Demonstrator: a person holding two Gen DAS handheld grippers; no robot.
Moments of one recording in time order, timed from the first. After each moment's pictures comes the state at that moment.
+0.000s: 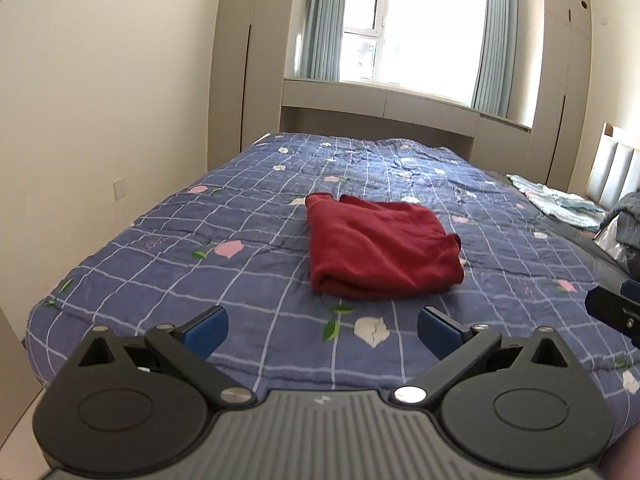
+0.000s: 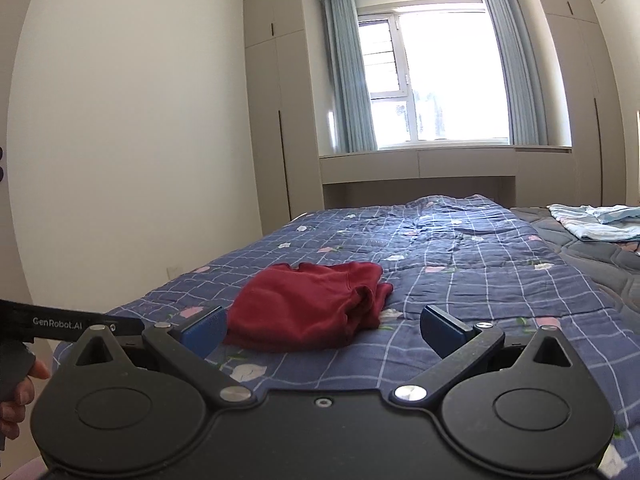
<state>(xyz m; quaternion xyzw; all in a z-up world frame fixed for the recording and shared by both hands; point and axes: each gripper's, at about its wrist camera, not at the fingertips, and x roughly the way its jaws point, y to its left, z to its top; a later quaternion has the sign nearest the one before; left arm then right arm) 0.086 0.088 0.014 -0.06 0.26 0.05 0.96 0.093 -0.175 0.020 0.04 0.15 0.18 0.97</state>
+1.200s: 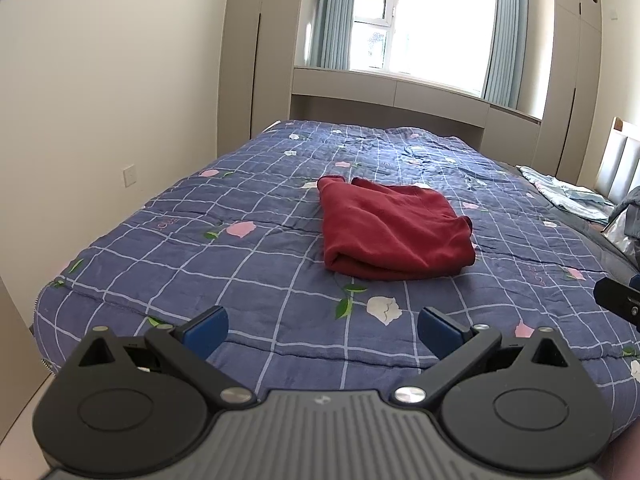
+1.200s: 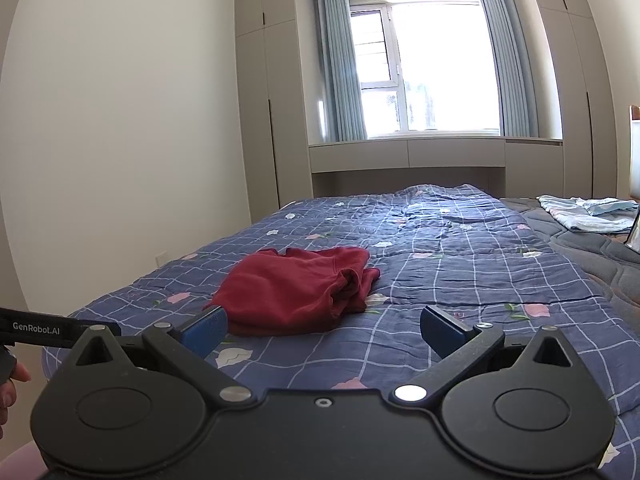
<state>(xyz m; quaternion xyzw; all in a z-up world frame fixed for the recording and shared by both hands) 0.080 0.094 0.003 -0.06 0.28 0.06 0.96 0.098 -0.179 0.014 0.03 0.16 0.17 0.97</state>
